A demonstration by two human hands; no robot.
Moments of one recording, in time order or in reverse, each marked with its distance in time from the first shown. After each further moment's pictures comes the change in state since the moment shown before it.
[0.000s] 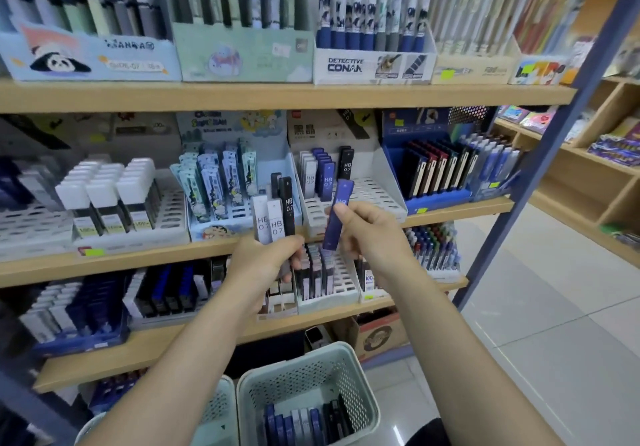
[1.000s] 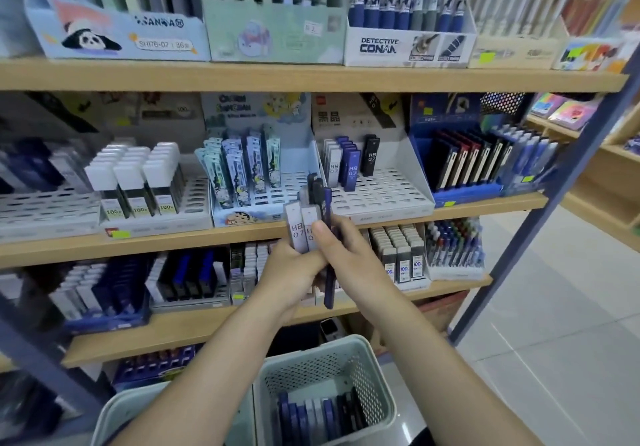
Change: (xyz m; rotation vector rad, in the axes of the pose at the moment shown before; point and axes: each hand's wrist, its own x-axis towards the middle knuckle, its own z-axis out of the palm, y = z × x) left_hand -0.011 -0.025 0.007 -0.063 -0.076 -0.002; right_hand -0.025 0.029 0.058 0.014 -0.156 0.016
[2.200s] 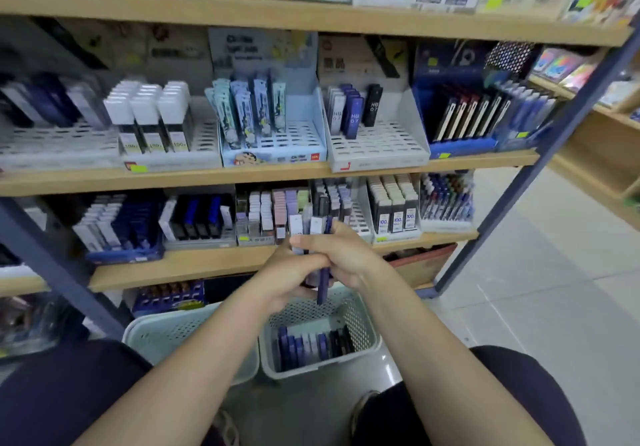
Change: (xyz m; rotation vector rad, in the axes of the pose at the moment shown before) left_hand -0.054 -0.051 -0.016 0.072 -0.163 -0.329; right_hand -0.036 0.037 0.010 0.310 -0.199 0.375
